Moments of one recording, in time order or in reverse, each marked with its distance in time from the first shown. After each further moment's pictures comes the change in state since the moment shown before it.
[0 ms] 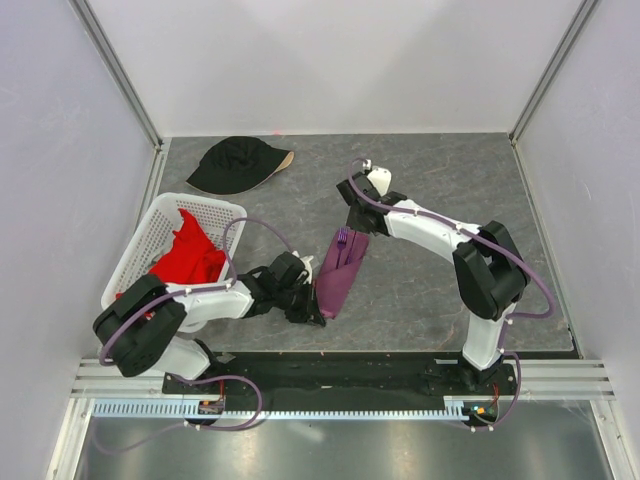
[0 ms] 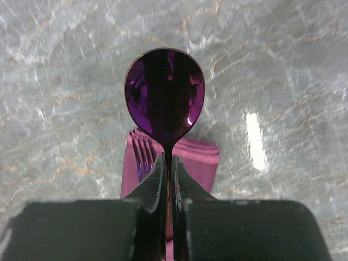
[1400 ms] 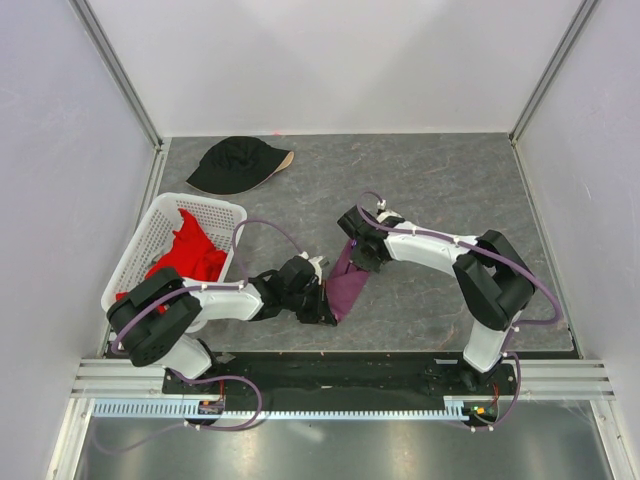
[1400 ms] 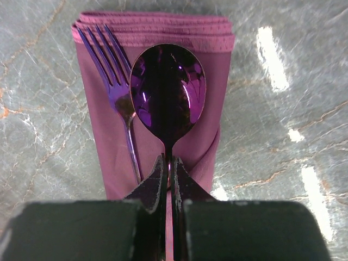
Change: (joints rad) left arm -0.071 0.099 0.008 0.176 -0.051 -0.076; right arm 0.083 -0.069 -0.218 -0.131 -0.109 0.392
